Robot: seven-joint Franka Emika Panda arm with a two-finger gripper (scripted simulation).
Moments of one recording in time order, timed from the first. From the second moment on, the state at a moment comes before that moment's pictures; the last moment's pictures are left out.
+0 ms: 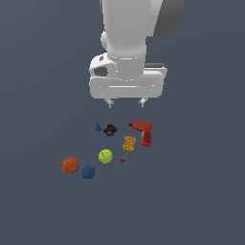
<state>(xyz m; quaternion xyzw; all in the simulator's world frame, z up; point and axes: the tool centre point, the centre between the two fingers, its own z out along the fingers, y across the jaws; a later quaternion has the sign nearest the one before) 0.007 0.012 0.328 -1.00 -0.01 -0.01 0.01</state>
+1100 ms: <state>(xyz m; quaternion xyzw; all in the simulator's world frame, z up) 0.013 -0.005 0.326 -1.00 0.02 -0.01 0.01</state>
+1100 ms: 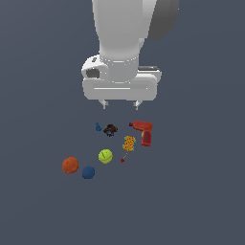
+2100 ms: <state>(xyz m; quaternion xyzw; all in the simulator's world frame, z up) 0.079 -0.107 0.229 -0.95 0.32 0.00 0.02</state>
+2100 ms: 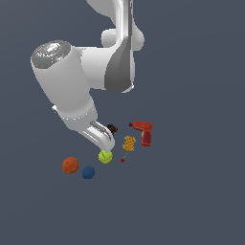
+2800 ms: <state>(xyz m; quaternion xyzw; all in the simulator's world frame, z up) 0.100 -0.208 0.130 -0.84 0.54 0.00 0.01</state>
